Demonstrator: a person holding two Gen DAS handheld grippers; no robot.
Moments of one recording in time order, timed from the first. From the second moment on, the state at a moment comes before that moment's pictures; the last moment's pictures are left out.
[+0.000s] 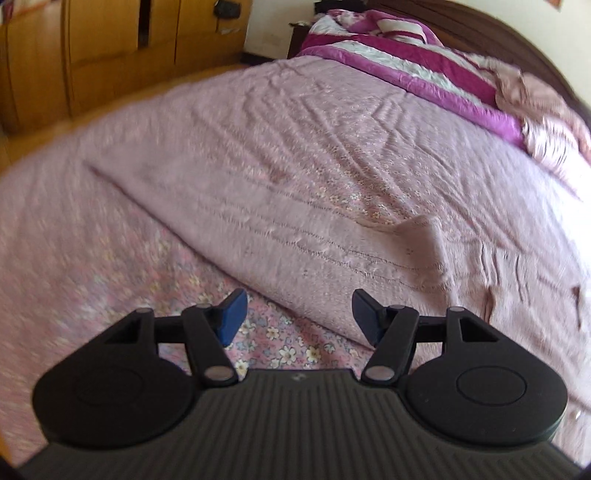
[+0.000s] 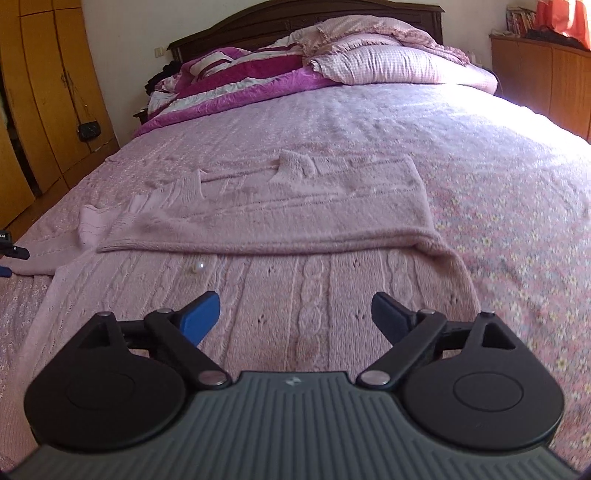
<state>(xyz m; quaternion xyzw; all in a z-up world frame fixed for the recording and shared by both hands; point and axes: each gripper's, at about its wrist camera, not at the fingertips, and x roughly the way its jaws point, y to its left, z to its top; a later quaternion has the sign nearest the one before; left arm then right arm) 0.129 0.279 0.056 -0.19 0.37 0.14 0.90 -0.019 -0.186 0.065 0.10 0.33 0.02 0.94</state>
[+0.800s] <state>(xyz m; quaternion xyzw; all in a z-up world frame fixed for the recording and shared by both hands) 0.178 0.317 0.015 -0.21 0.31 0.16 0.91 -0.013 -0.189 0.032 0.13 0.35 -0.03 0.93</state>
